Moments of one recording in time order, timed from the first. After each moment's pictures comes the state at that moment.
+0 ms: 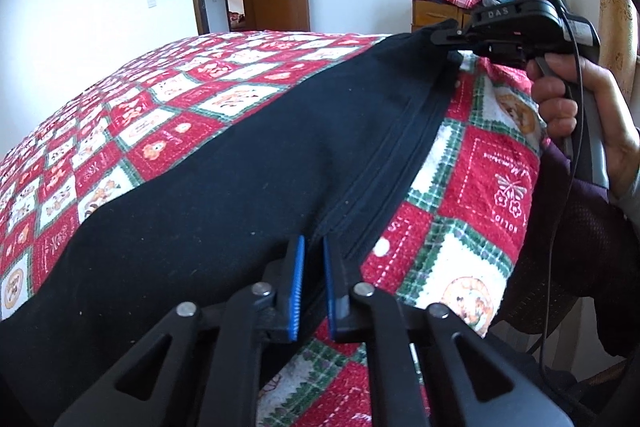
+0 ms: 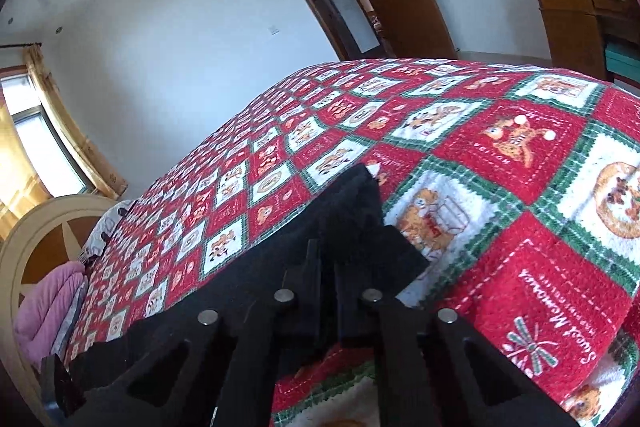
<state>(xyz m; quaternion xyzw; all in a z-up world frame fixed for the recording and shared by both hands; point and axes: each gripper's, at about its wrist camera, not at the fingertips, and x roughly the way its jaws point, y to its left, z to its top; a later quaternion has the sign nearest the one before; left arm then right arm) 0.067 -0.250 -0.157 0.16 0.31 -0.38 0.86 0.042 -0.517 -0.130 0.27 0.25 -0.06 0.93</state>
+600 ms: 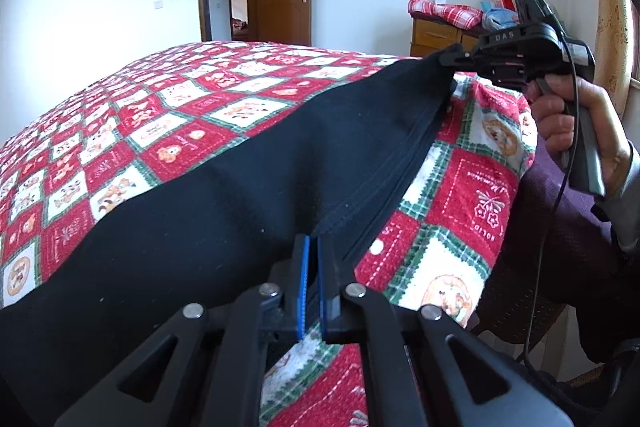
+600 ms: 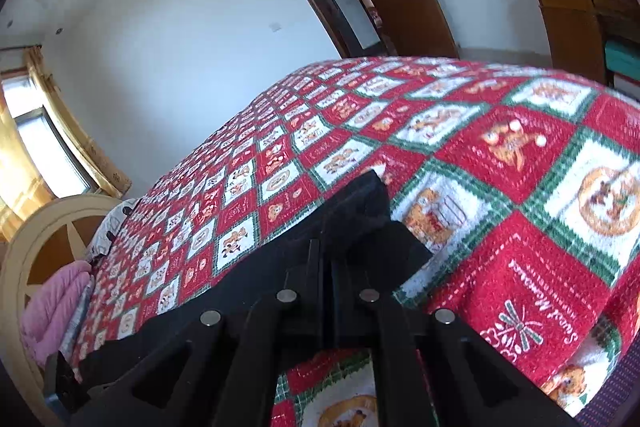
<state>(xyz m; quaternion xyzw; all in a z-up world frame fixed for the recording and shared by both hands) 0.065 -0.227 -0.144 0.13 0.30 -0.39 0.86 0.030 -0.519 -0.118 0.29 0.26 -0.05 0.92</state>
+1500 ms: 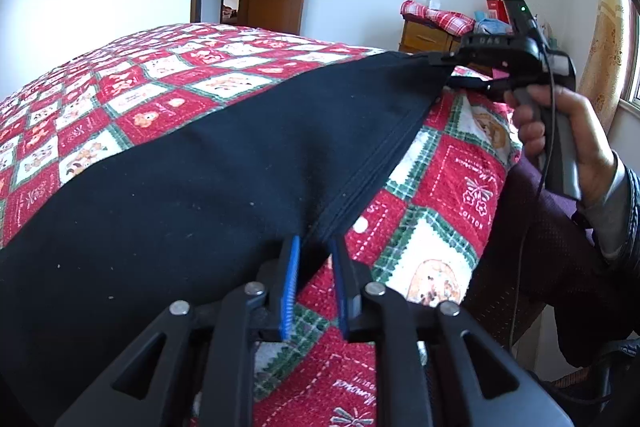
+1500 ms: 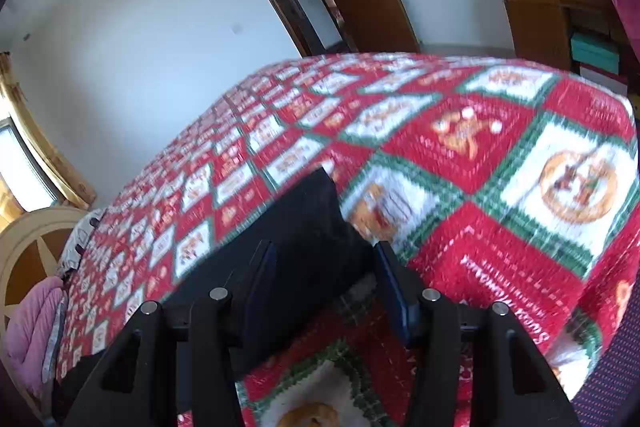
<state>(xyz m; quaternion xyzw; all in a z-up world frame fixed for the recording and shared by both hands) 0.071 -0.227 -0.165 0.09 0.33 -0.42 0.84 0.028 -0.530 -0.131 0.28 0.28 -0.13 0.91</state>
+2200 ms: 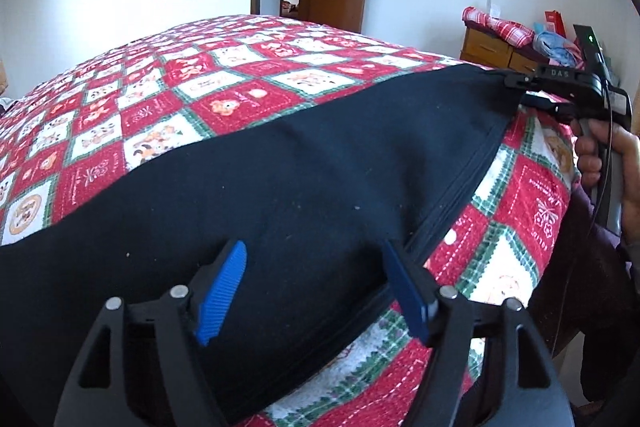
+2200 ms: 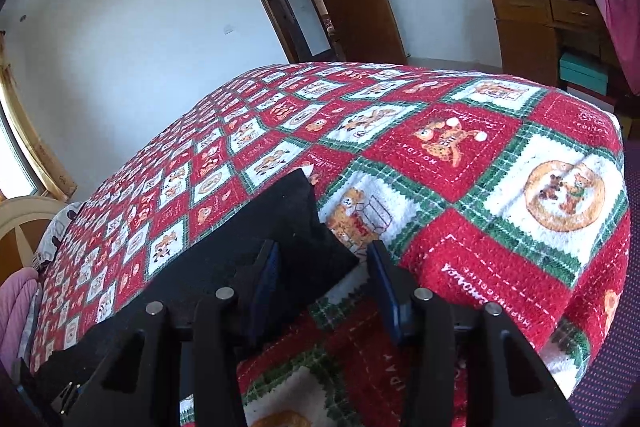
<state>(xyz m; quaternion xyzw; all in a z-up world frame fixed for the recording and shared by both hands) 0.099 -0.208 -0.171 0.08 0.34 -0.32 0.88 0.027 -0.525 -0.134 0.24 0.27 -0.16 0.92</state>
